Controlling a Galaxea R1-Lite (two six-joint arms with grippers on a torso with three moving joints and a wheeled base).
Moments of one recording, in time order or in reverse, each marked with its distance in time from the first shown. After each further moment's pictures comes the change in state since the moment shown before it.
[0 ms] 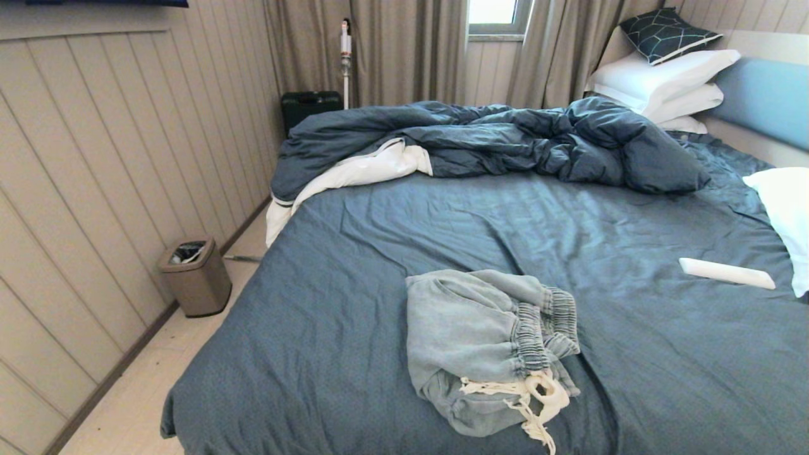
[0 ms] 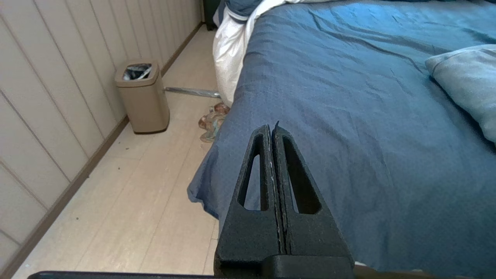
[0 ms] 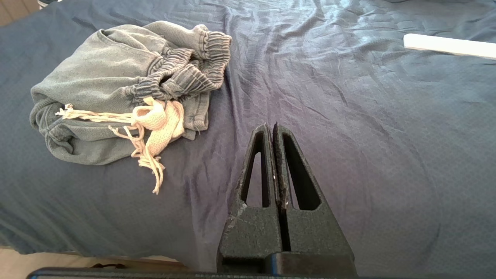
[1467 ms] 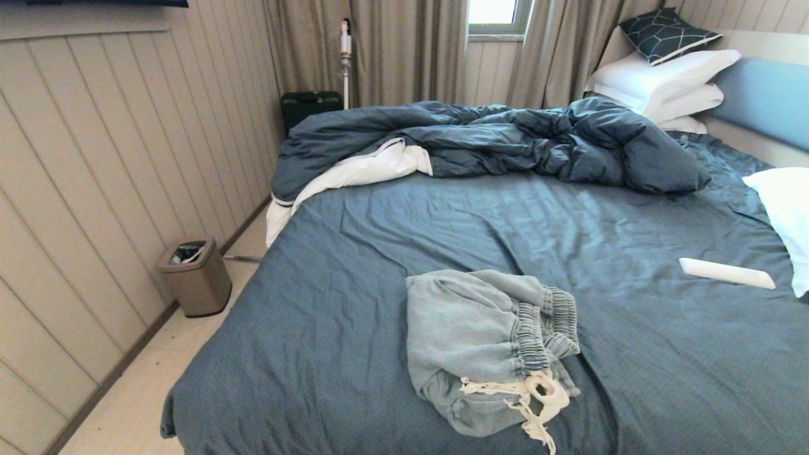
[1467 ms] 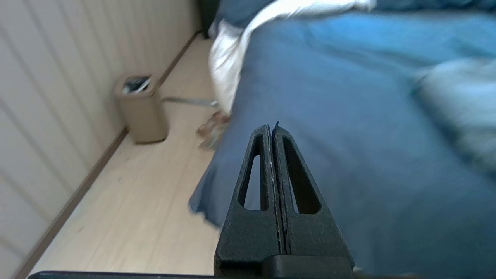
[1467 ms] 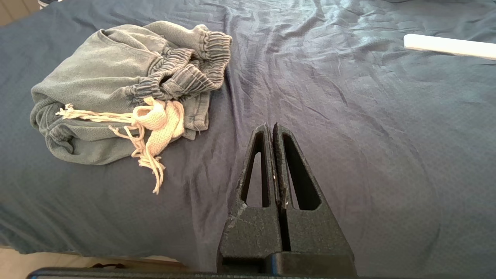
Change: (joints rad) left arm 0.001 0.062 -0.151 0.073 -0.018 0.015; right arm 0.001 0.000 0.000 0.000 0.001 0.000
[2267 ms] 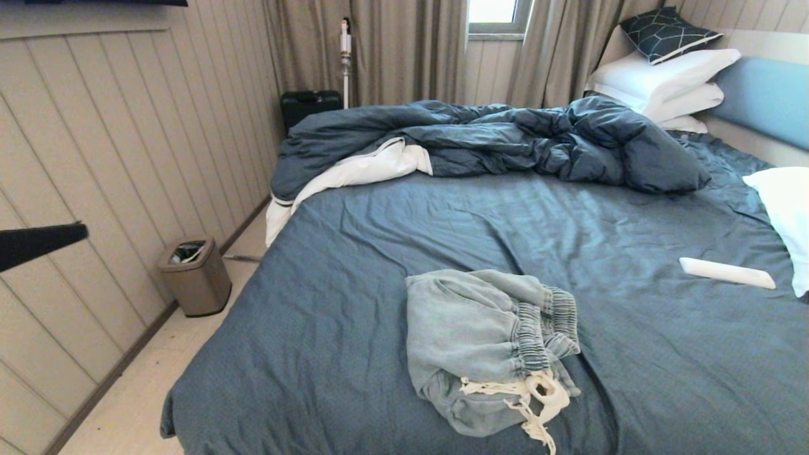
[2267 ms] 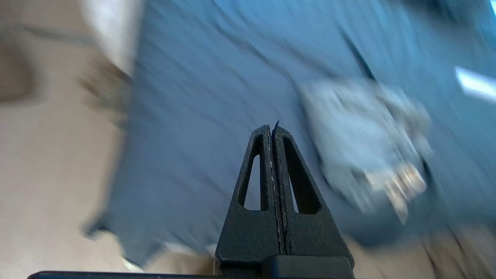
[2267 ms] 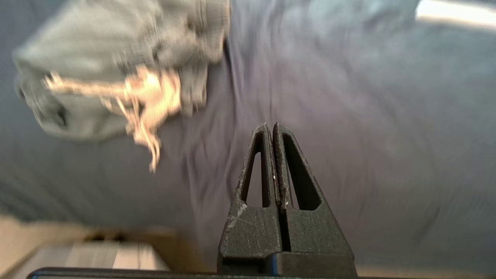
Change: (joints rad) left arm -0.234 0.934 -0.837 0.195 -0.100 -0.221; right arm -0.004 0.138 -0.032 0.026 0.011 -0.008
